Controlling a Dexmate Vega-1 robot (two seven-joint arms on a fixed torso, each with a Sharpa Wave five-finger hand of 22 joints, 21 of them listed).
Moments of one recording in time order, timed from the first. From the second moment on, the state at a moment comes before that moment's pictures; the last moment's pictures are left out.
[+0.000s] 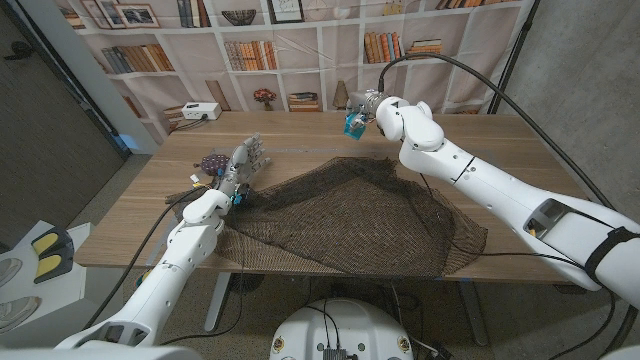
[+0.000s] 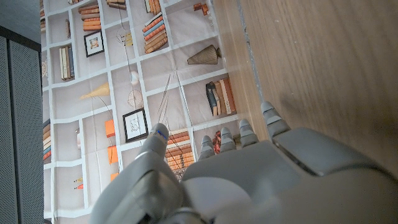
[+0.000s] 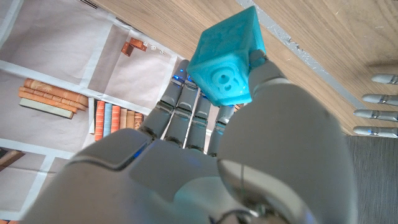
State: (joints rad) left arm 0.93 0.37 0.11 -1.34 -0.51 -0.15 -0.20; left_hand 0.18 0.11 0.49 -0.09 0.17 -0.06 -0.12 0.18 0.17 -0.07 0.03 0.21 0.19 -0.03 0.11 0.19 0.18 0.01 0.21 0.28 0.20; right arm -0.36 -0.53 -0.88 -1.75 -0.86 -0.57 0.47; right_hand 1.09 -0.05 0.34 -0.12 0.19 0.71 -0.06 0.60 0.33 0.65 0.02 0.79 0.44 0.72 0.02 0.86 0.46 0.58 -0.05 0.58 0.29
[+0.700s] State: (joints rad) left arm 0.93 0.37 0.14 -1.38 -0.50 -0.12 -0.18; left_hand 0.18 0.11 0.49 -0.09 0.17 -0.06 -0.12 0.18 0.17 -0.07 0.03 0.21 0.19 -0.03 0.11 0.19 0.18 0.01 0.21 0.28 0.20; right arm -0.55 -0.64 -0.76 -2.02 -0.95 -0.59 0.56; right_hand 1.09 -0.05 0.33 -0.12 0.19 0.72 -0.06 0.59 0.34 0.65 0.02 0.78 0.44 0.73 0.03 0.85 0.46 0.55 -0.04 0.60 0.29
